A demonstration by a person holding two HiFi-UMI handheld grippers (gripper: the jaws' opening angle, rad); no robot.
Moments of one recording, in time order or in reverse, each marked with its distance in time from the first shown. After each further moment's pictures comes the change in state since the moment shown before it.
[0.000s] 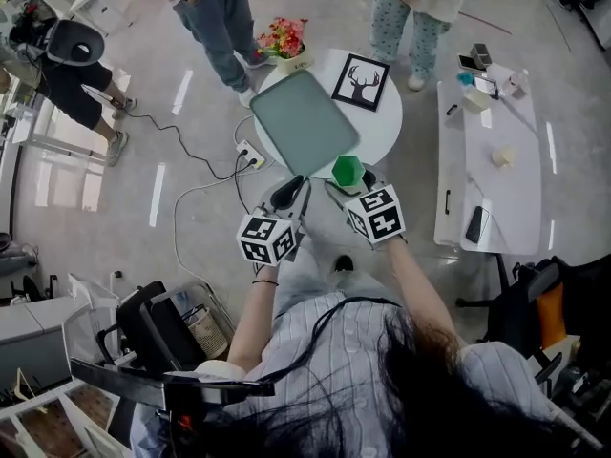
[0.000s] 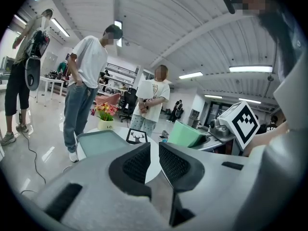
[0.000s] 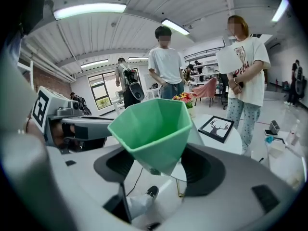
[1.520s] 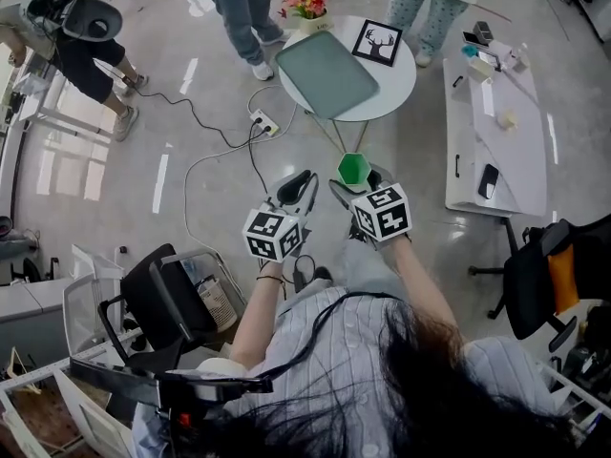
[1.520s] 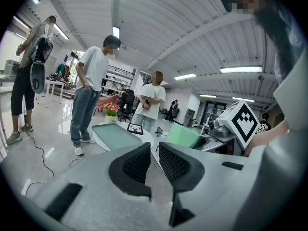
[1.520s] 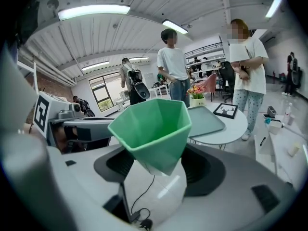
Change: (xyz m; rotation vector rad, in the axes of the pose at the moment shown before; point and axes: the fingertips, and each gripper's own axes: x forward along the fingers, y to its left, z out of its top) left arm -0.173 -0.043 -0.060 0.024 -0.004 -0.027; right arm -0.066 0.170 -0.073 0.064 0.009 0.015
